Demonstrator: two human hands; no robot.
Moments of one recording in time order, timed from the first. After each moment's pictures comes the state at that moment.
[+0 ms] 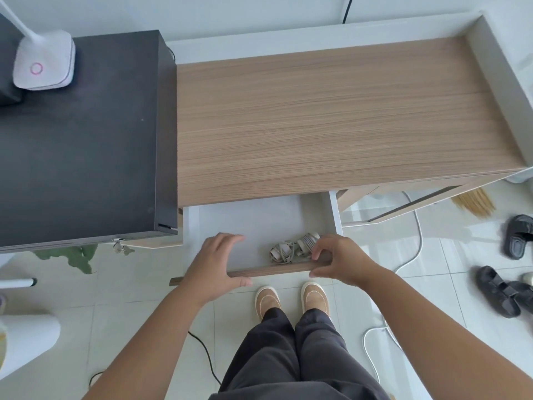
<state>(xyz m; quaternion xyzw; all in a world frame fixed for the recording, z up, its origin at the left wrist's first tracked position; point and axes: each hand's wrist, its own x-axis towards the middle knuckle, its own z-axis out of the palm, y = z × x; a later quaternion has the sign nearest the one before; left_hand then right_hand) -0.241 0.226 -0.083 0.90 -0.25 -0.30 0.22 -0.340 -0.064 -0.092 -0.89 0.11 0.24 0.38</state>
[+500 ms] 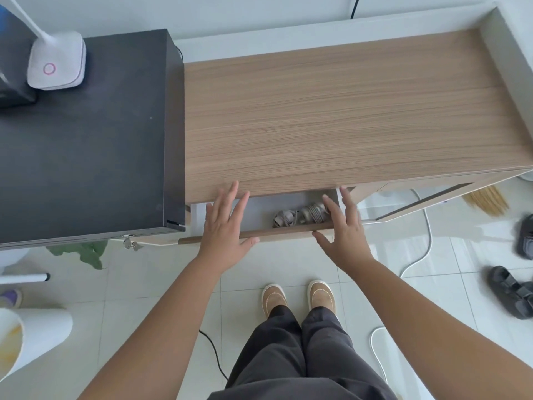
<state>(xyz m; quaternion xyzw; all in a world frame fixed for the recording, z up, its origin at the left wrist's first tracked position) -0.207 0.197 -0.088 0.94 -0.29 -0.14 0.14 -0.324 -0.052 -0.115 -0.95 0.14 -0.03 0.27</state>
